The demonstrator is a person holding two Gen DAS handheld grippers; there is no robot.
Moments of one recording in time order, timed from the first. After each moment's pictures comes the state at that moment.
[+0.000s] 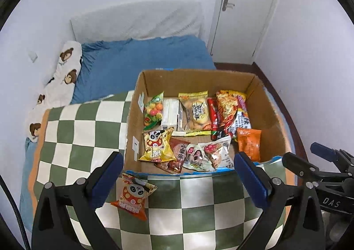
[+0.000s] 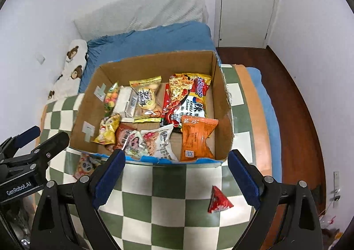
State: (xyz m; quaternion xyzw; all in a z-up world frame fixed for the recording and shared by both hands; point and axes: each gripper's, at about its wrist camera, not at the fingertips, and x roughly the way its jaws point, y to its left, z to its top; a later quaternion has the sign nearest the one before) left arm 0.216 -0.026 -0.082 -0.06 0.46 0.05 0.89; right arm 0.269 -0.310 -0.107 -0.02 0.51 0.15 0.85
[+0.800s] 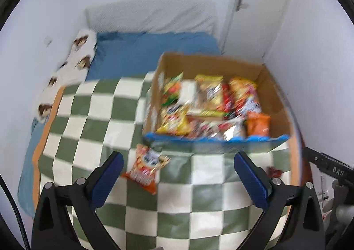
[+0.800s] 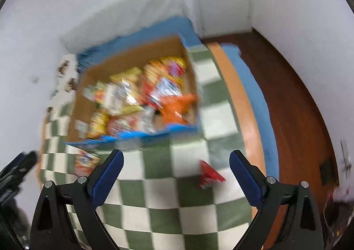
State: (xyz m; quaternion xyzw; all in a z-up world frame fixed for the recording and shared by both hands) left arm 0.164 -0.003 -0.113 -0.09 0.48 0.10 0.87; right arm 0.245 -0.382 -0.136 0.05 0.55 0.10 0.83
